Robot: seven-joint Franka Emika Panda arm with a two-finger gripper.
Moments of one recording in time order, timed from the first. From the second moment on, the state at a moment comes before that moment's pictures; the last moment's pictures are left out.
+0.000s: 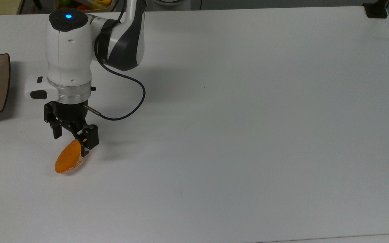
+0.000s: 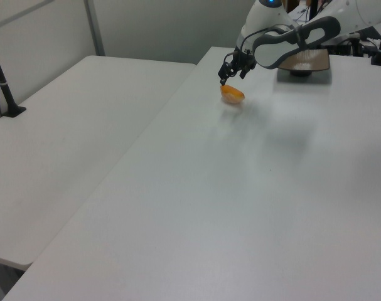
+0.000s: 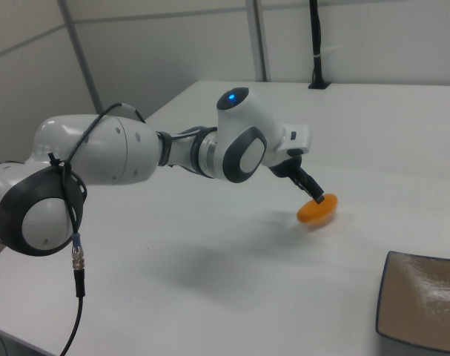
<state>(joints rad) 0.00 0.65 -0.21 -1.44 -0.02 2.57 0.37</state>
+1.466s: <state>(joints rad) 0.01 0.74 -0.24 -1.44 -0.05 2.66 0.37</state>
